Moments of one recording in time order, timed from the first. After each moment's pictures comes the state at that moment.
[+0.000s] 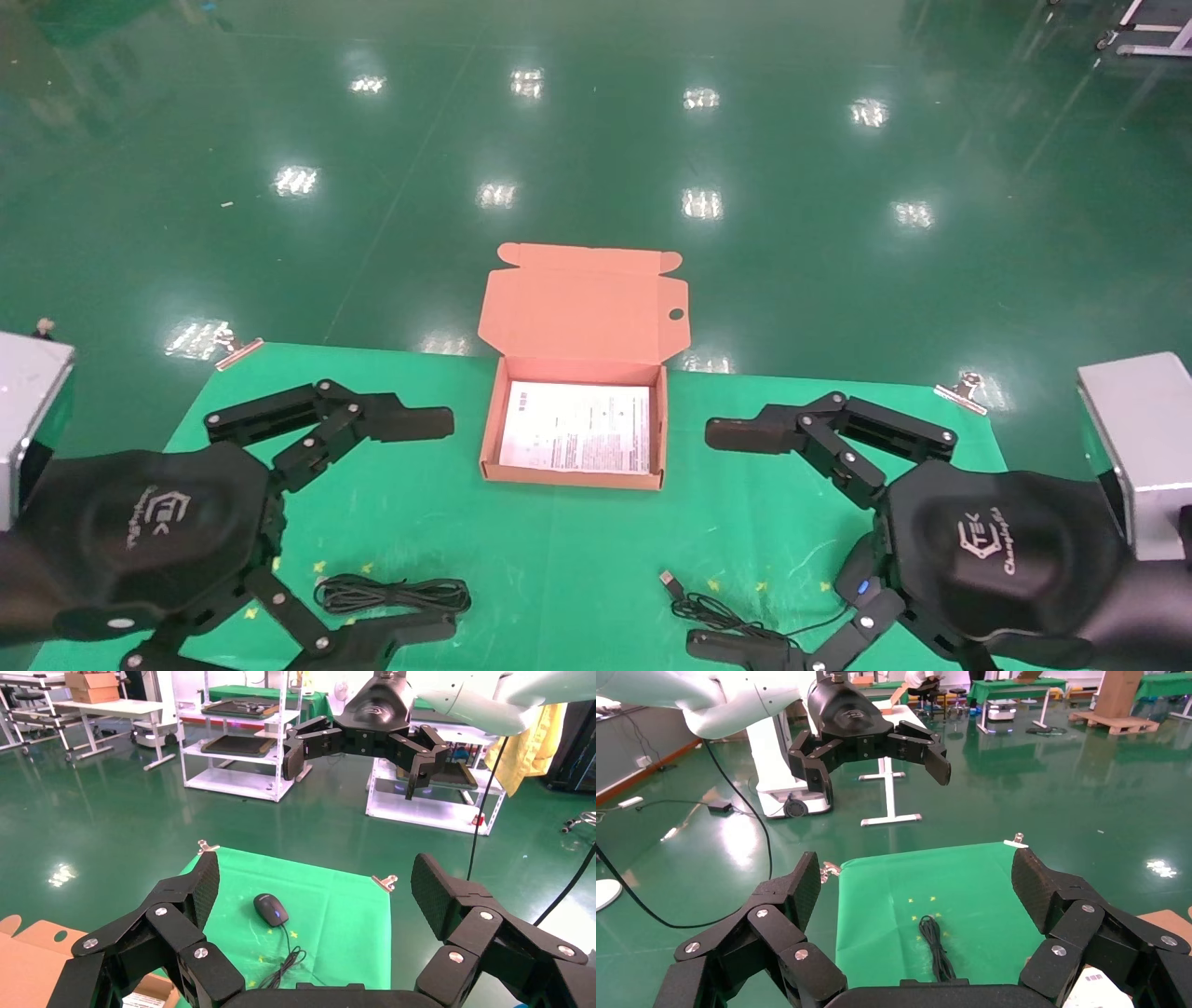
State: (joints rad) left arm -1.07 0.61 0.28 -1.28 0.73 1.50 -0.19; right arm 1.08 -0.61 -0.28 1.28 -0.73 -1.49 0.19
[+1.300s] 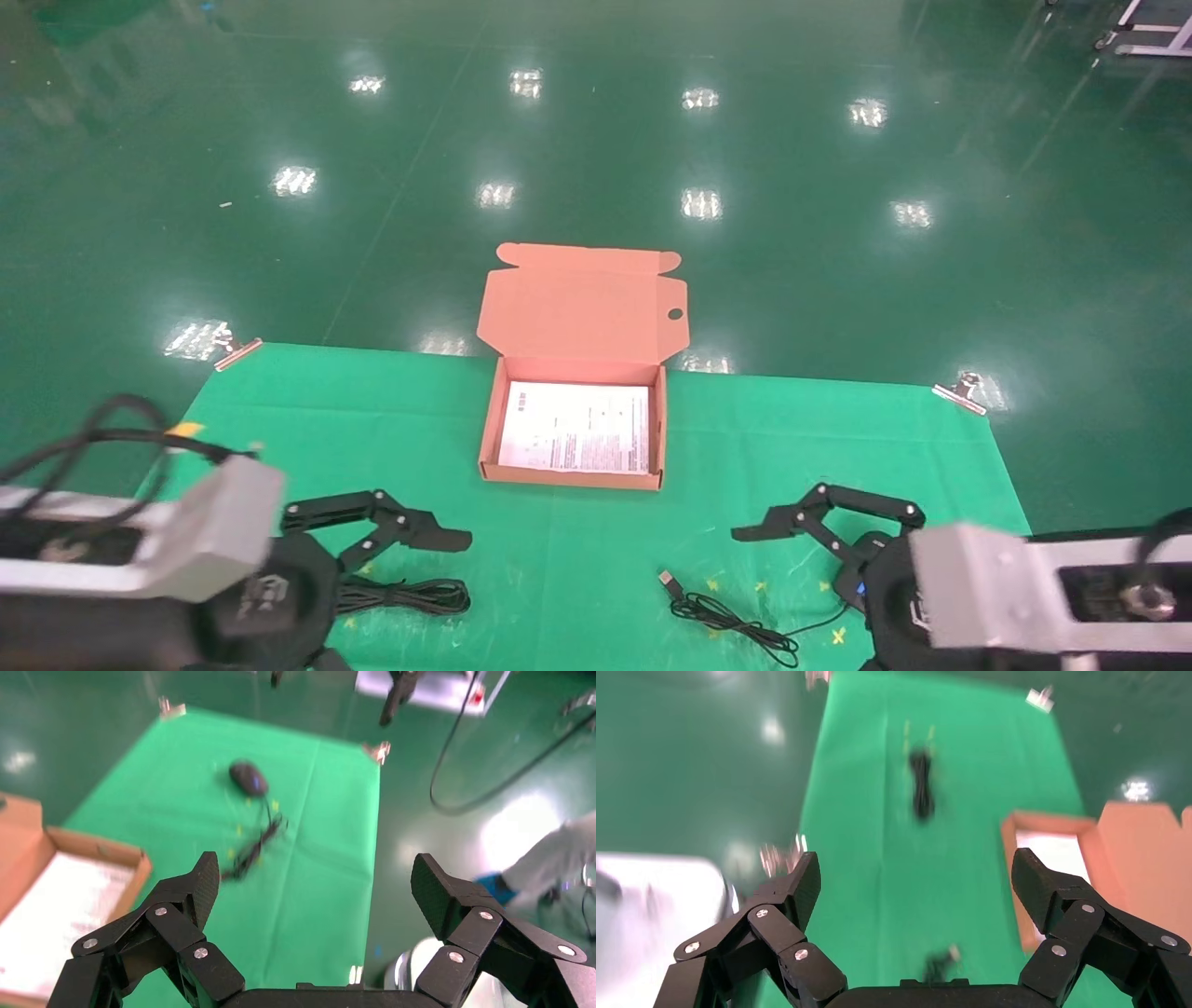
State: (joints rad) left arm -1.23 0.64 0.46 -1.32 1.10 1.53 -0.30; right arm 1.26 -0.60 -0.45 1.35 -1.19 -1.54 0.06
